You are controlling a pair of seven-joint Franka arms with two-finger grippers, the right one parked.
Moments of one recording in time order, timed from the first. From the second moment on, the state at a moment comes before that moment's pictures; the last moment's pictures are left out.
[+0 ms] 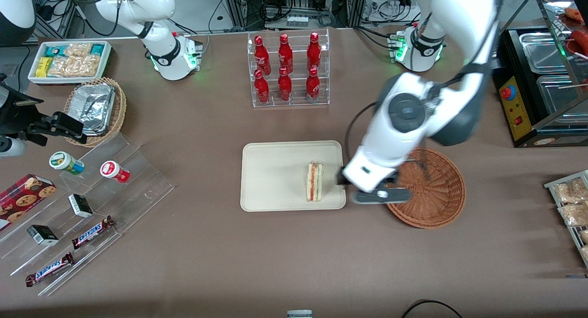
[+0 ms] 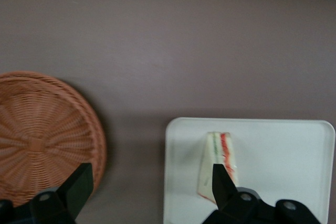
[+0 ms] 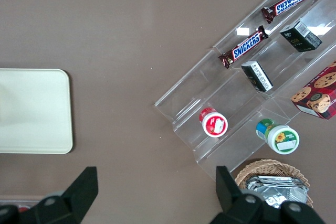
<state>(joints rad) -0.36 0.45 -0.12 -1.39 0.05 1.94 -0.55</state>
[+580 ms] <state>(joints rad) -0.14 0.35 -0.11 -1.39 0.05 1.78 -0.39</state>
